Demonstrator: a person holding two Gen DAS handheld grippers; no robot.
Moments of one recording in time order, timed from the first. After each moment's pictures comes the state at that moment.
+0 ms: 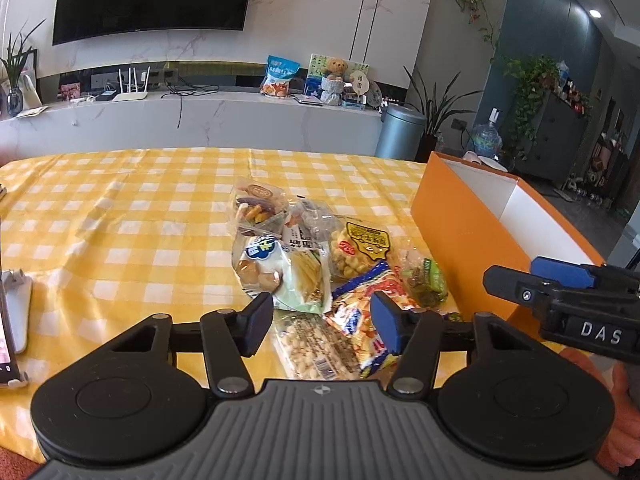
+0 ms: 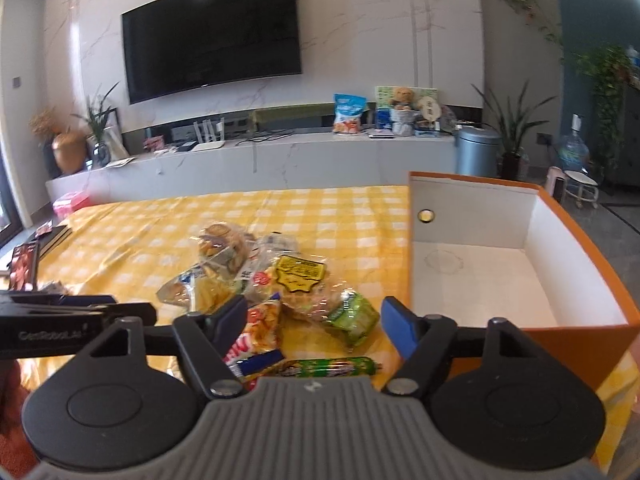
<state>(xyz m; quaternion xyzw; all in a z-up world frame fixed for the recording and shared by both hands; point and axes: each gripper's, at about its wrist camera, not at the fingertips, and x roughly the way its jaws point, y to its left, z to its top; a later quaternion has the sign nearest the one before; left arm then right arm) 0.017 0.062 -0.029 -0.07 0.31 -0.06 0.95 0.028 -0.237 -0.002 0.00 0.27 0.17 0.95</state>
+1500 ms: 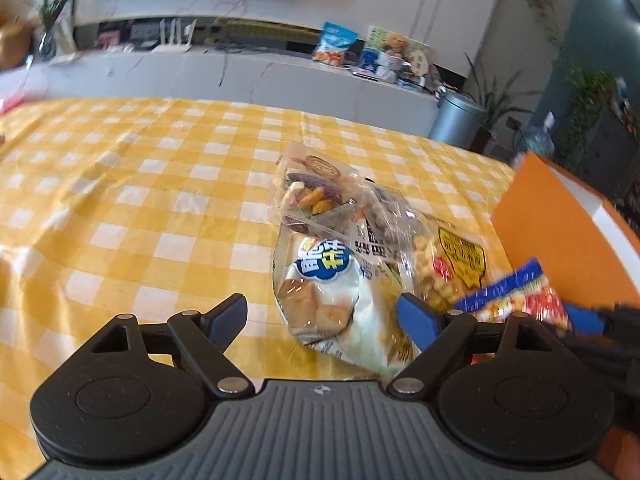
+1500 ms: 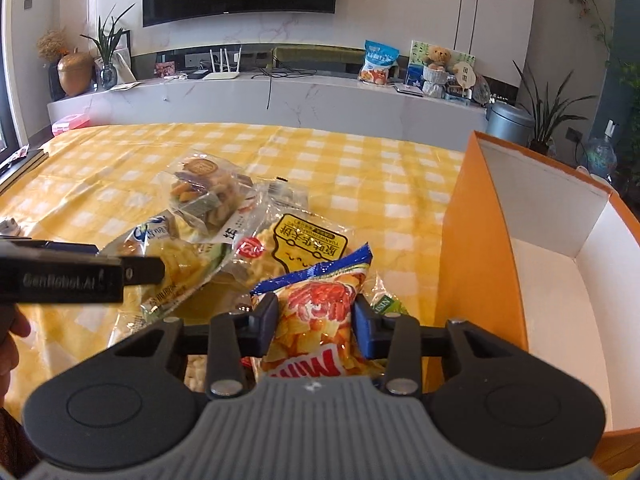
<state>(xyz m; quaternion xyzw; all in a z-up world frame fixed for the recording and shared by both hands) 0.110 0.090 -0.079 -0.14 0.36 0.00 0.92 0.124 -0.189 -0.062 -0.07 0.34 0.18 0.92</state>
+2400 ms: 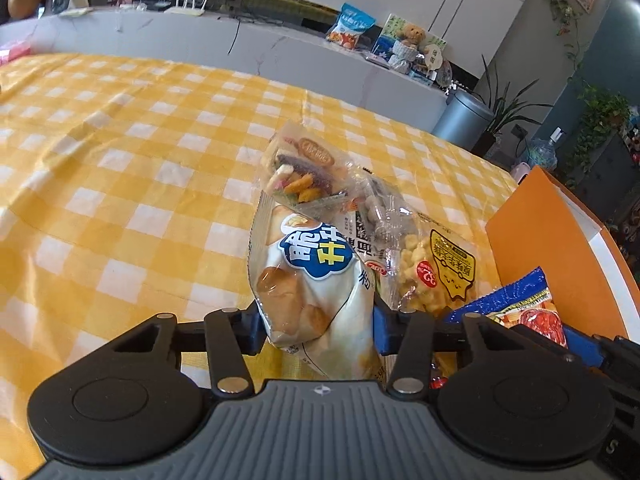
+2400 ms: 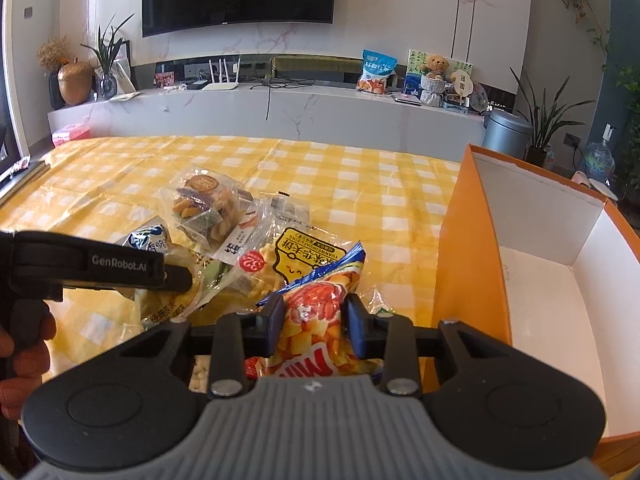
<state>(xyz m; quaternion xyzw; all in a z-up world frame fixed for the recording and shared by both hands) 0.120 0.083 -0.077 -0.18 0.38 0.00 0.91 0.118 -0.191 -0.051 -0.06 0.33 0.18 0.93</state>
